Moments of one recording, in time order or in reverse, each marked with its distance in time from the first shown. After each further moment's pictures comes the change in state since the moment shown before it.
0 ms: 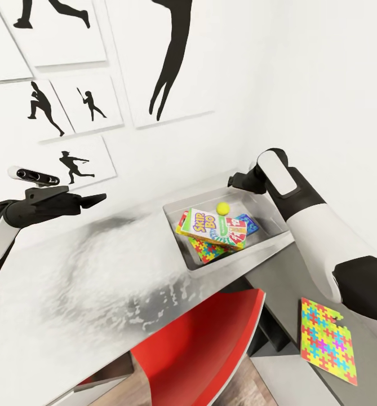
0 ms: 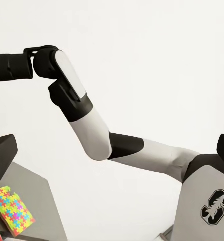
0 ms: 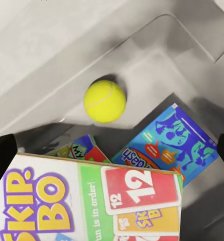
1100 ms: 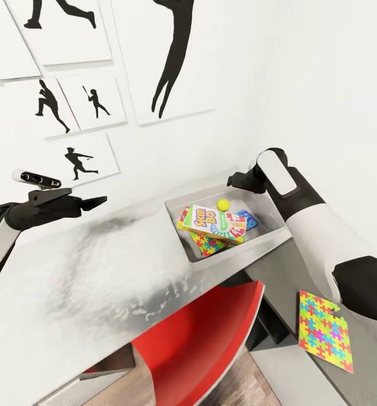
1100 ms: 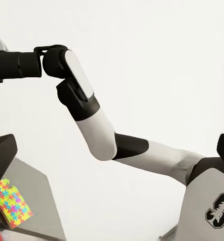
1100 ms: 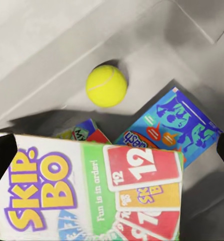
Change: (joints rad) left arm 0.011 0.001 0.001 0.015 0.000 0.000 0.015; right arm 0.000 0.003 0.000 -0.004 0.000 -0.004 -0.001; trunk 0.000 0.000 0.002
